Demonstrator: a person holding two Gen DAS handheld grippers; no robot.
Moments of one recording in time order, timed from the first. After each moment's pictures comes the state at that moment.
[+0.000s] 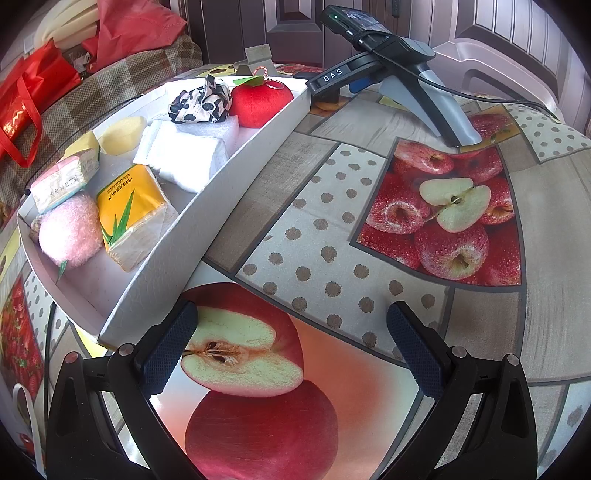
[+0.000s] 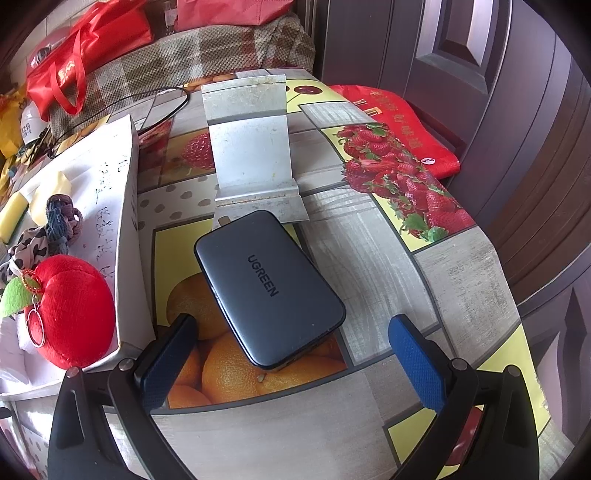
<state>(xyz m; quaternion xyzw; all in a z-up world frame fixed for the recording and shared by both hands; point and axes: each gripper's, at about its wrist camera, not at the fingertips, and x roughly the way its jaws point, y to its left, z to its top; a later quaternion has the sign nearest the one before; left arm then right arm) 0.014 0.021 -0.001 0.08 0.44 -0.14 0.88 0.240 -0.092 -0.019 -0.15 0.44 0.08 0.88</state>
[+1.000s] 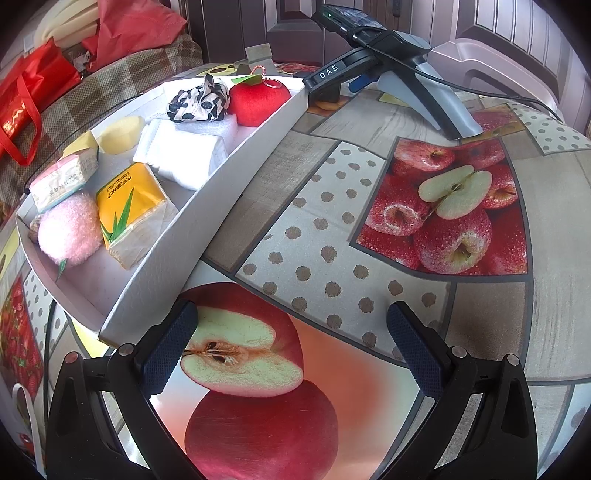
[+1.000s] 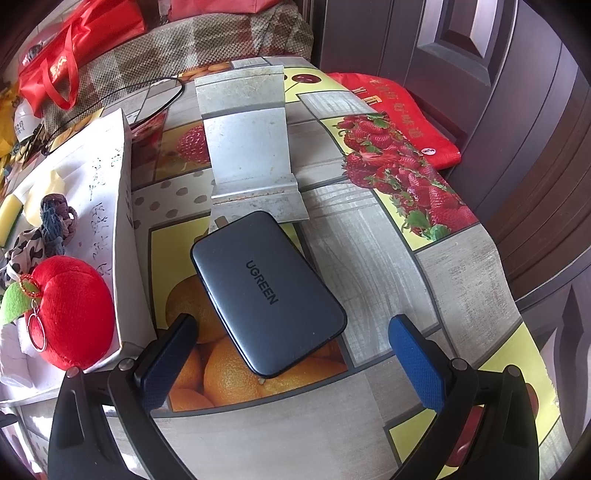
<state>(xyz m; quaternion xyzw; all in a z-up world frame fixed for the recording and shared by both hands) 0.014 0.021 -0.001 0.08 0.44 -0.14 0.88 0.246 -0.091 -0.019 -0.16 0.46 0.08 0.87</state>
